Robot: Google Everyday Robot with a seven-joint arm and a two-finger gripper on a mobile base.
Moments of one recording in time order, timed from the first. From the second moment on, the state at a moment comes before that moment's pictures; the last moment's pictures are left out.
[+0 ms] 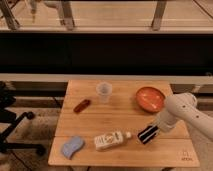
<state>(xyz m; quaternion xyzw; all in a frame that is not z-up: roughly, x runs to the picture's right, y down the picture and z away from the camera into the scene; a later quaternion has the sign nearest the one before) 0.276 0.228 0.763 -0.33 -0.15 -0.17 0.91</state>
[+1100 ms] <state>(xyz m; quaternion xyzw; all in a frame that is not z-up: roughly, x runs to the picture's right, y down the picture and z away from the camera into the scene) 0.211 0.210 0.757 -0.33 -0.16 -0.20 0.91</state>
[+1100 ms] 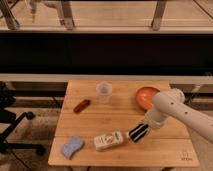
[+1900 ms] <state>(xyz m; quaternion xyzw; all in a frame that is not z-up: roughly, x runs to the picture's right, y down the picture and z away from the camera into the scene) 0.138 0.205 0.748 -0.33 -0.16 -0.23 0.90</state>
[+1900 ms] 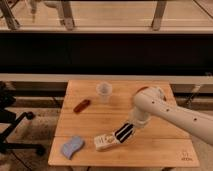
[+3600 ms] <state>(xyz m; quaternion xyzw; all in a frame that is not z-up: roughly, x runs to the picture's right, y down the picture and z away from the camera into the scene) 0.075 0.226 0.734 -0.33 -0.17 -0.25 0.89</state>
